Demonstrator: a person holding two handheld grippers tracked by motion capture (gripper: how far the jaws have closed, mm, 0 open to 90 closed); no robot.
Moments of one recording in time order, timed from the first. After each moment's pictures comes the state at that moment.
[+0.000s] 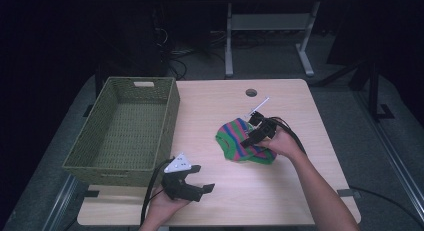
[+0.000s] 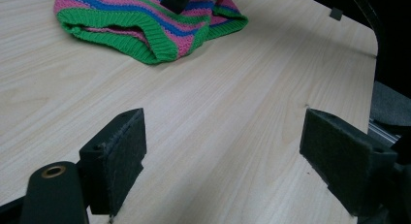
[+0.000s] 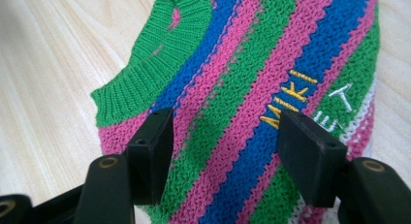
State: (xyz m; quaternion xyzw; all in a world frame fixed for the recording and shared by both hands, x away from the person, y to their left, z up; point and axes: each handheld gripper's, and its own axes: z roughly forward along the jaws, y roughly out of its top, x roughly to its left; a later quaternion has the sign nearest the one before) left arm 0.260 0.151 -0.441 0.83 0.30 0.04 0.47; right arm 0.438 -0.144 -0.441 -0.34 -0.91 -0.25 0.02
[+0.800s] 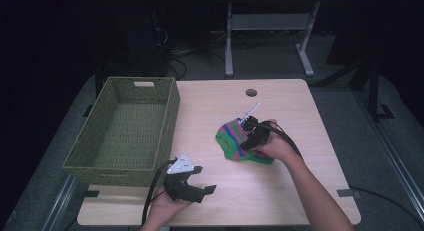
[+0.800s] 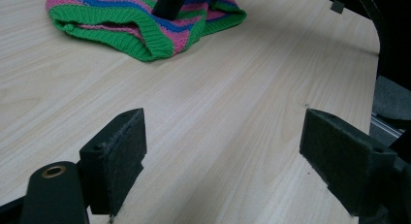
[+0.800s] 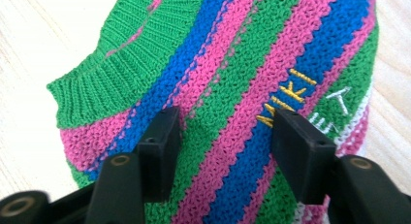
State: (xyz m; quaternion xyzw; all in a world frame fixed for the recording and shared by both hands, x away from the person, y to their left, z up) left arm 0.259 0.145 -0.443 0.83 0.30 0.04 0.46; right arm 0.426 -0.125 -0.445 -0.33 -0.92 -0.20 -0.06
